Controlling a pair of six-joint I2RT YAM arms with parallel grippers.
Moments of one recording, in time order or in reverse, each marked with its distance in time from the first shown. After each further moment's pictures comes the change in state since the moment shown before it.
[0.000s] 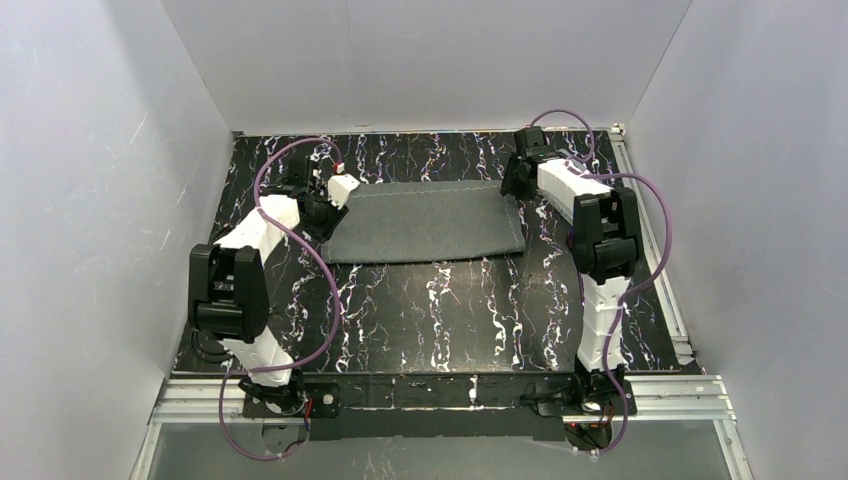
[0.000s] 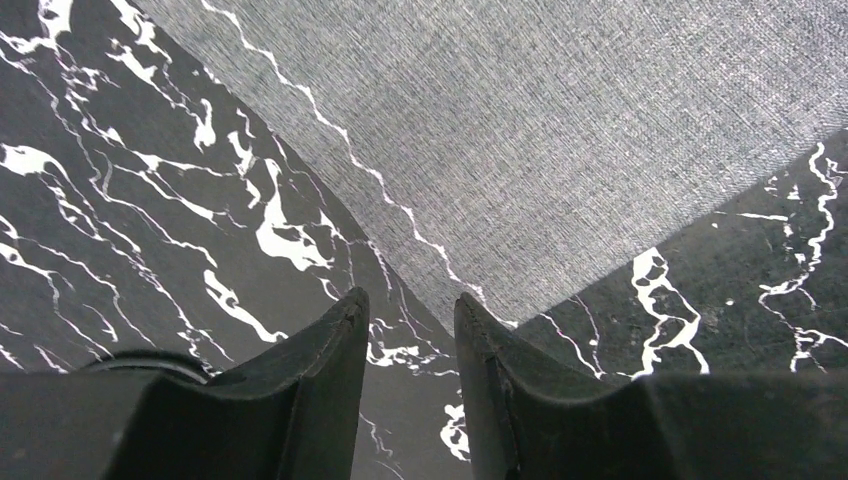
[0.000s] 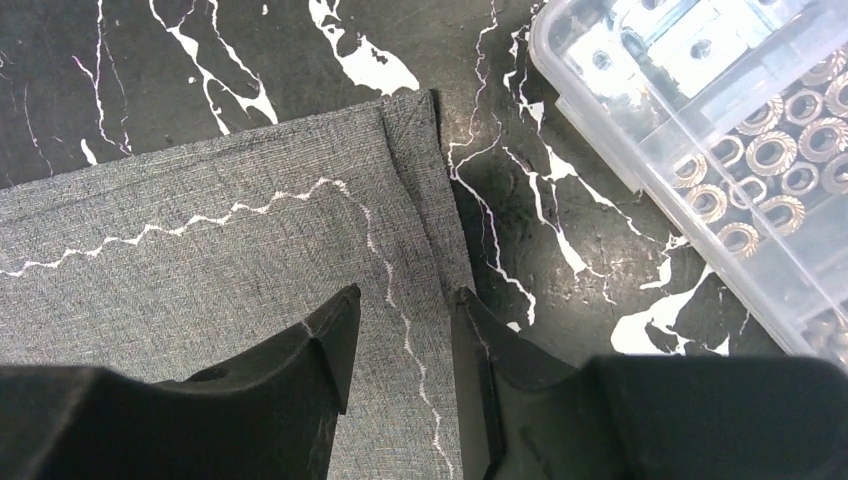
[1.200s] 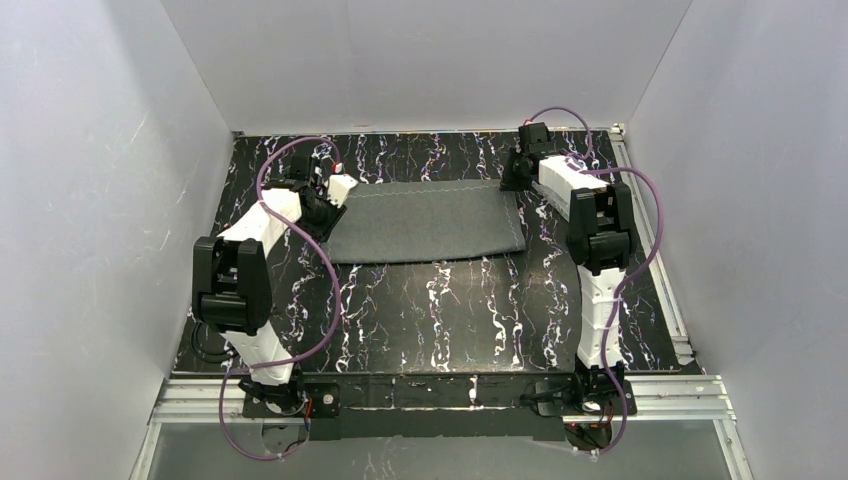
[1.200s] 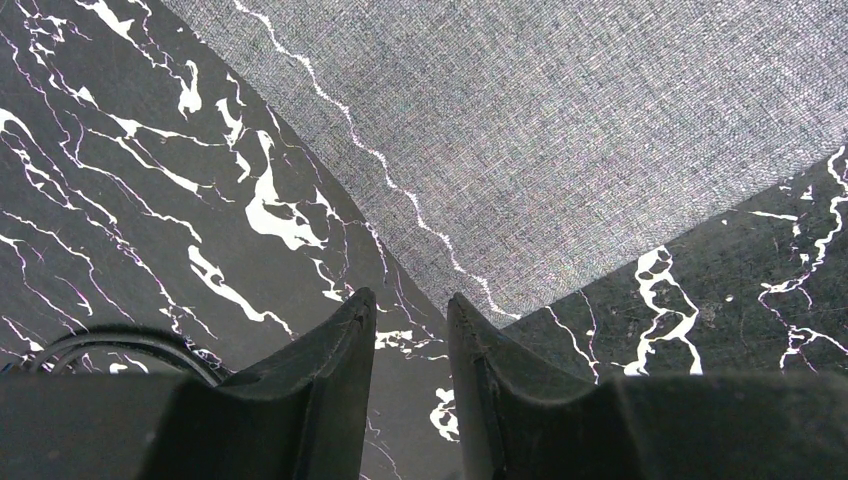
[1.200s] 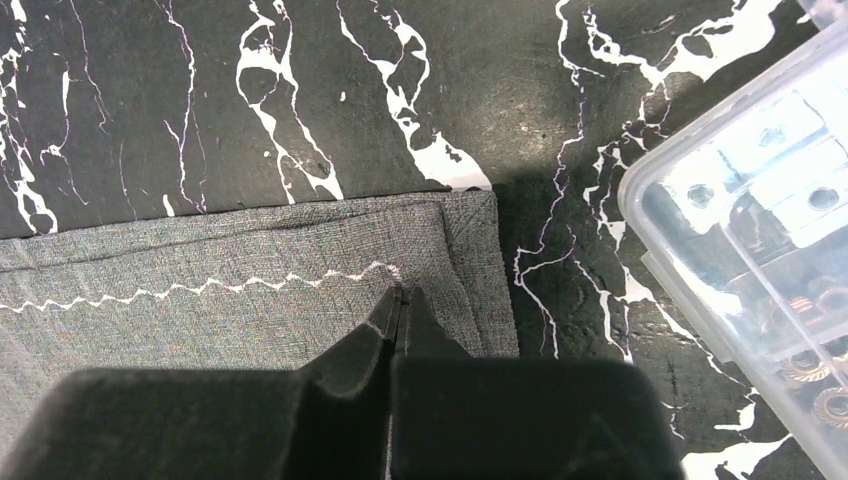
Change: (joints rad) left arm 0.000 0.050 0.060 -0.088 -0.040 -0.057; right arm -0.051 0.117 0.106 0.075 -0.176 0.002
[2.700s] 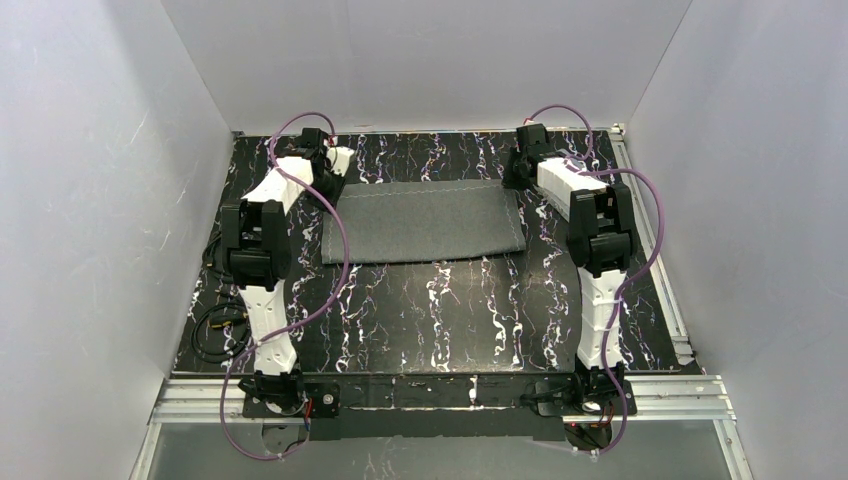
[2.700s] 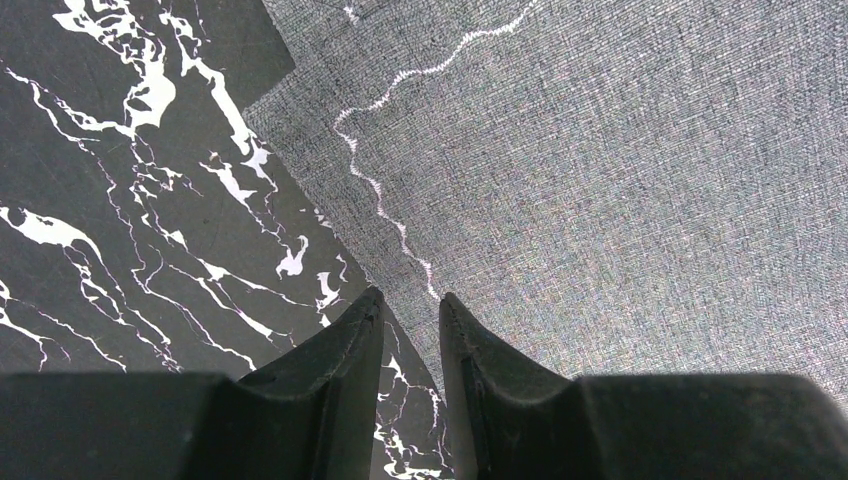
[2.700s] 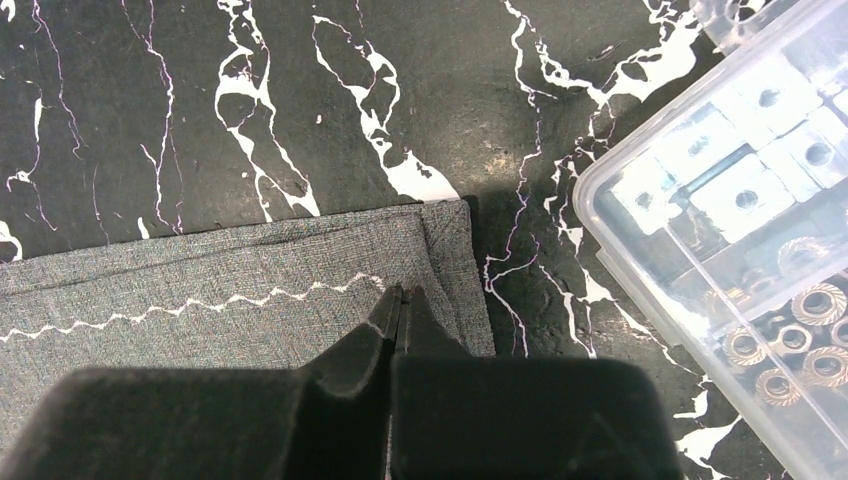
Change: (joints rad) left arm 0.015 0.375 0.432 -0.066 -0.034 -0.211; right arm 0.013 -0.026 -0.041 0.052 0.099 -0.024
